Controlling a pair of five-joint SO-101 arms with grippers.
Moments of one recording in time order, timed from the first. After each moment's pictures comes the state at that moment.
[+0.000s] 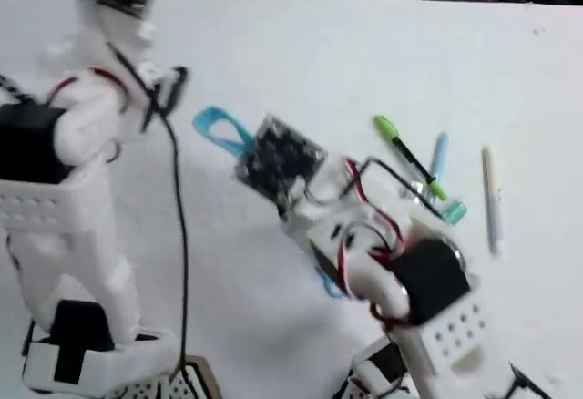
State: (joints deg) left arm 2.0 -8.6 -42.8 102.4 -13.9; right arm -34.2 -51.5 20.5 78.7 32.7
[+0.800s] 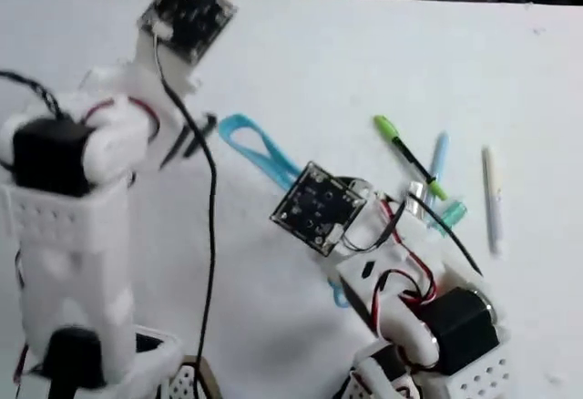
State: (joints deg) left arm 7.4 -19.6 -23.3 102.4 -19.9; right arm -29.7 -64.5 30.2 78.0 33.8
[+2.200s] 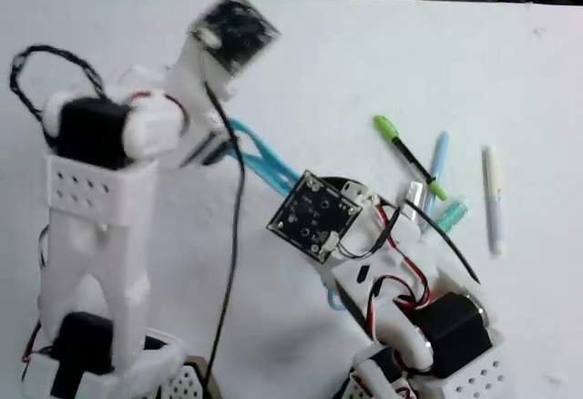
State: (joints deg) left arm 11.2 -14.7 -23.0 102.3 -26.1; right arm -31.3 -64.7 35.1 73.4 33.8
